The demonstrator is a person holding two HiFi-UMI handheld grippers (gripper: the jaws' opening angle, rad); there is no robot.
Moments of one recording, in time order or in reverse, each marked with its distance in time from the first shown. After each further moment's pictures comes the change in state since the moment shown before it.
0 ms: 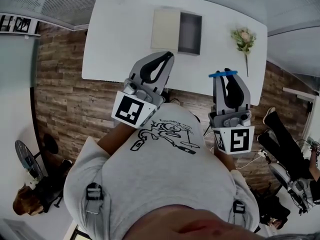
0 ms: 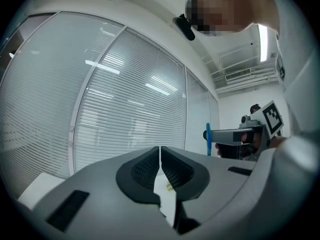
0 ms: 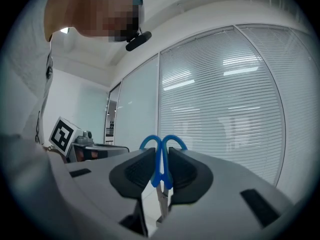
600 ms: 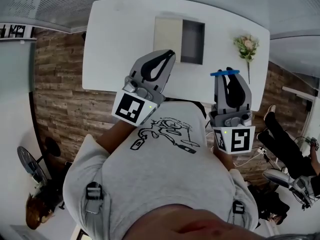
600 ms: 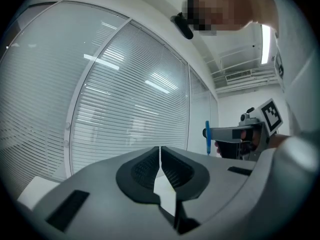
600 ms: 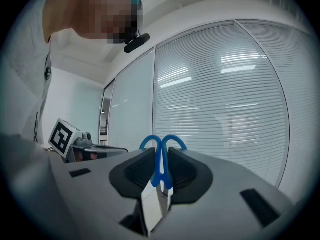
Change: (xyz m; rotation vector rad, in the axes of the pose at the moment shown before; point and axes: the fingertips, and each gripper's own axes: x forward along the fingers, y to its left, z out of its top) left arm 0.045 0.061 -0.007 -0.014 0.021 -0.038; right arm 0.070 -0.020 -0.007 0.014 0.025 -0.036
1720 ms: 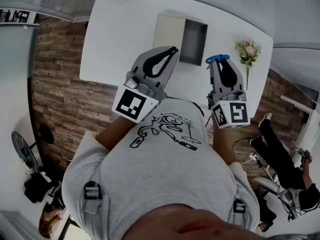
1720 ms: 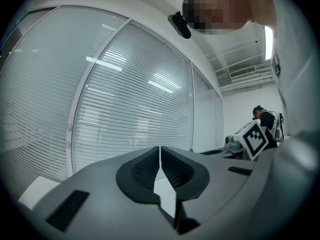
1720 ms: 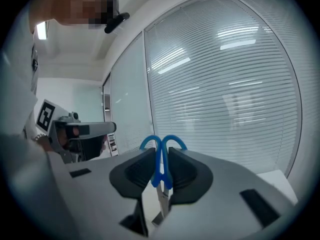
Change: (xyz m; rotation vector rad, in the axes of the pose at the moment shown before) left arm 0.019 -0.006 -0.003 -0.014 0.029 0.061; right arm 0.047 -0.039 -0.075 0.121 0.145 0.090
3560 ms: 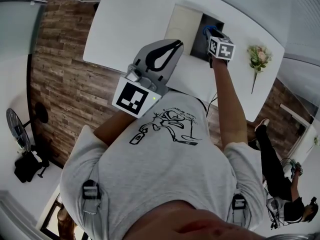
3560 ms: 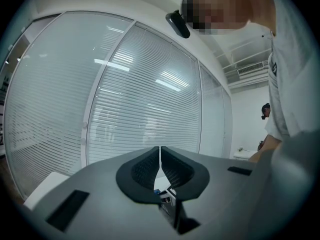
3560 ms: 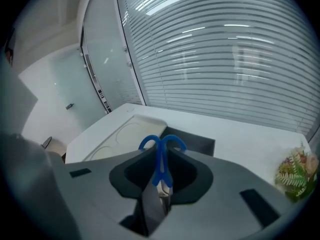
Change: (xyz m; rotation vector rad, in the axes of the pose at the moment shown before) left arm -0.026 0.023 -0.012 -0.014 0.018 0.098; right arm 0.185 -0.081 -0.240 0.078 0.581 -0.008
